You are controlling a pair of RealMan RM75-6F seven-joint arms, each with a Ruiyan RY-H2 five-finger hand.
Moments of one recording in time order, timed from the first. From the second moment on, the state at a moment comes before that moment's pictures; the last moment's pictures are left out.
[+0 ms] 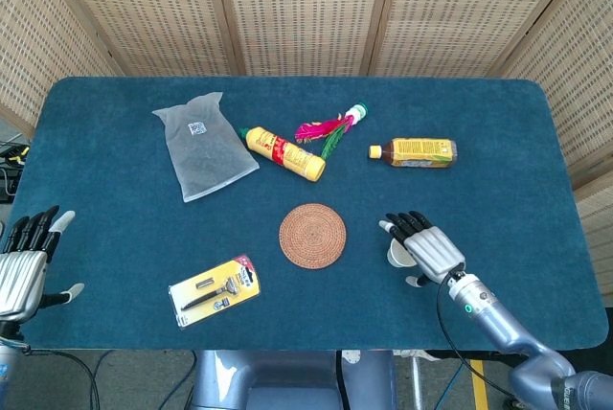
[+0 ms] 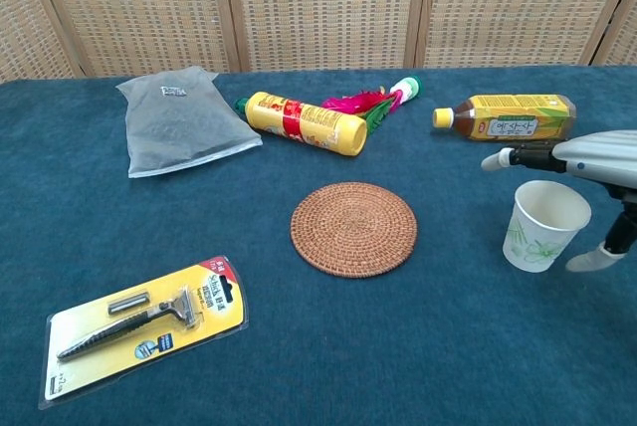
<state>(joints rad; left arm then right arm) -0.12 -1.04 -0.06 -1.88 1.39 1.41 0.26 0.54 -1.31 0.09 -1.52 -1.47 0.87 -0.13</state>
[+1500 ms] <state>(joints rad) -0.19 -1.03 -0.09 -1.84 1.25 1.30 0.22 0.94 -1.68 0.28 -1.30 -1.20 0.73 -0.32</state>
